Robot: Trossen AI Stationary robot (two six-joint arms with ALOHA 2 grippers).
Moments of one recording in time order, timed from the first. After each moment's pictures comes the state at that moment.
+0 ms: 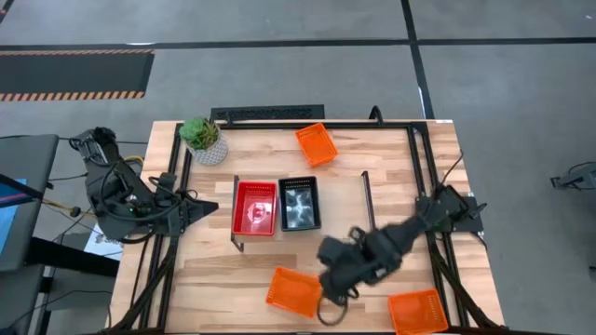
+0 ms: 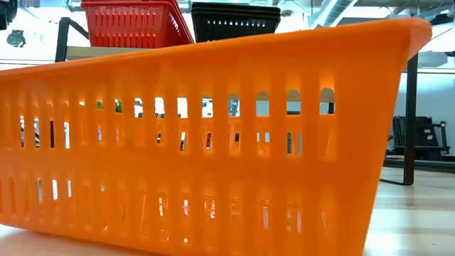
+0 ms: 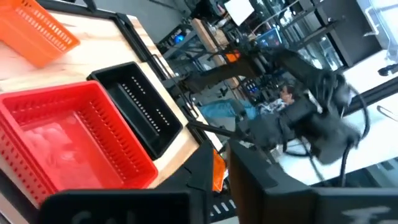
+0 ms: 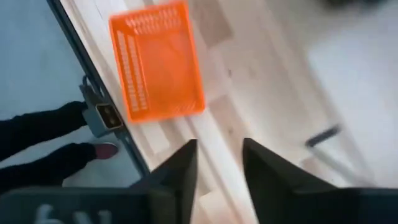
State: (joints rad) left arm -0.89 0.86 1.10 -0.66 -1.04 -1.34; right arm 0.55 2.02 2.24 -1.51 0.16 1.02
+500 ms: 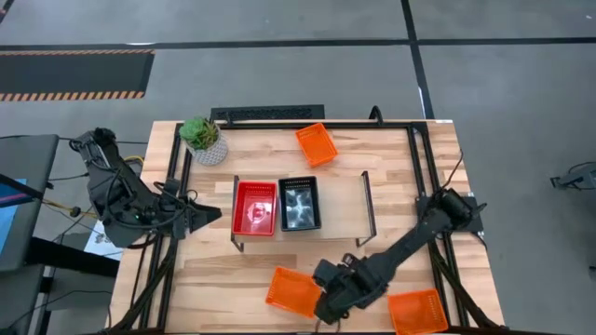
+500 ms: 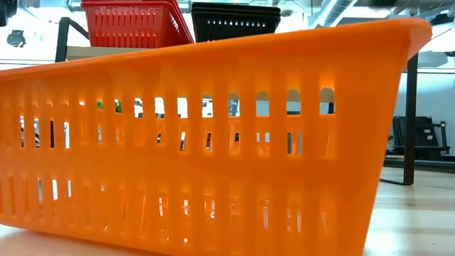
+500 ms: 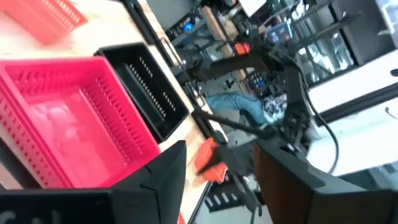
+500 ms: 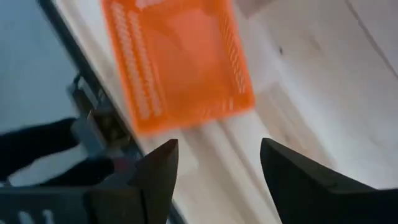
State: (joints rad) left arm -0.89 0.90 1.10 -0.70 -1.00 -1.45; right arm 0.63 2.02 1.83 -1.03 0.19 1.20
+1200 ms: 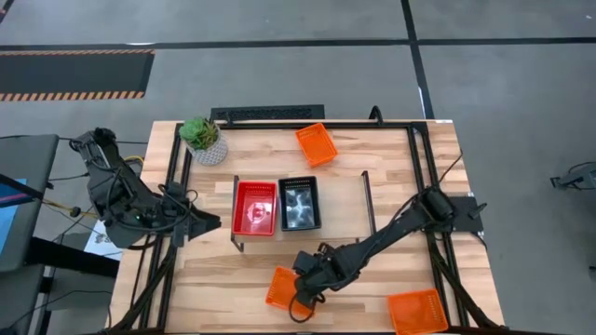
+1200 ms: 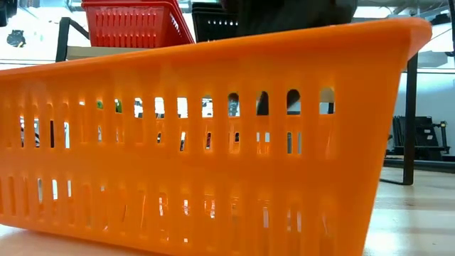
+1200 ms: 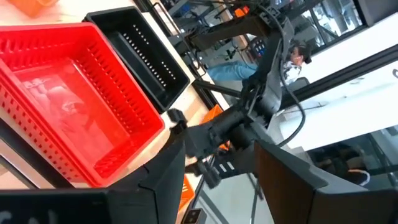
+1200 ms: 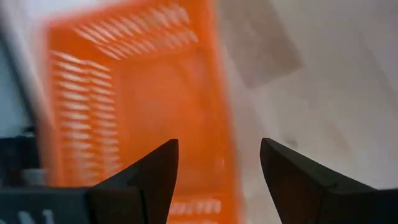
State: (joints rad) left arm -0.89 0.90 1.10 -0.73 -0.87 -1.42; right arm 0.50 2.10 1.66 -0.72 0.20 0.94
